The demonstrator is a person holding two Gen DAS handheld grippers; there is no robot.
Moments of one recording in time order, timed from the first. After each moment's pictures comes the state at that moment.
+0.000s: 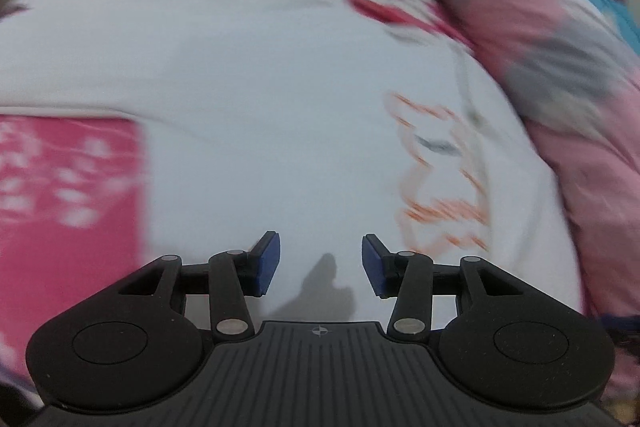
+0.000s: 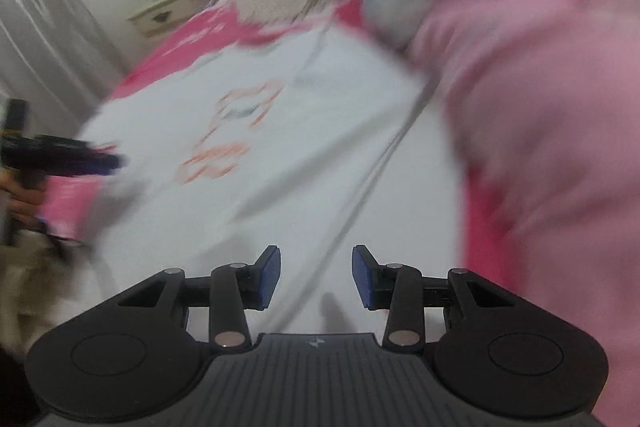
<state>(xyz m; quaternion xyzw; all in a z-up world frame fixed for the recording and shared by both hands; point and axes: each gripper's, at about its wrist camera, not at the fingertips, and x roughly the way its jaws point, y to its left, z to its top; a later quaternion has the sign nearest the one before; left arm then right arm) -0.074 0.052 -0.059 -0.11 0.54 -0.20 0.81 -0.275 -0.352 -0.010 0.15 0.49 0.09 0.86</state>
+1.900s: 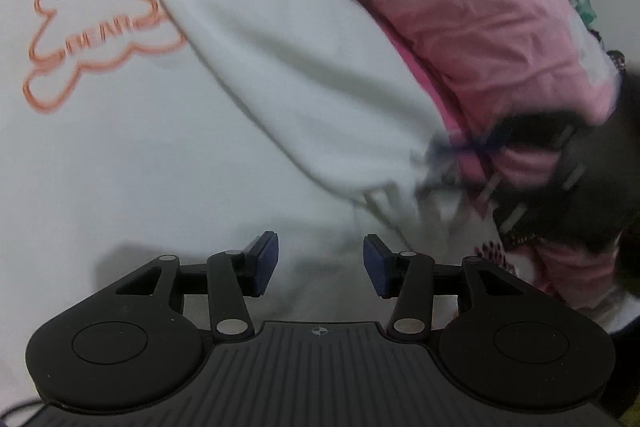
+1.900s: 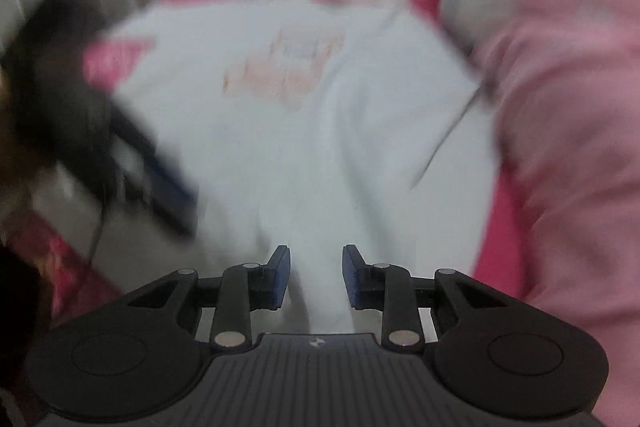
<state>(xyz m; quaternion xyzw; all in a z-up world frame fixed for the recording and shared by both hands) -0.164 -0.104 -0.078 0.02 0.57 -0.45 0.69 -0.312 -0.306 -0.037 -0.05 0.51 0.14 0.85</state>
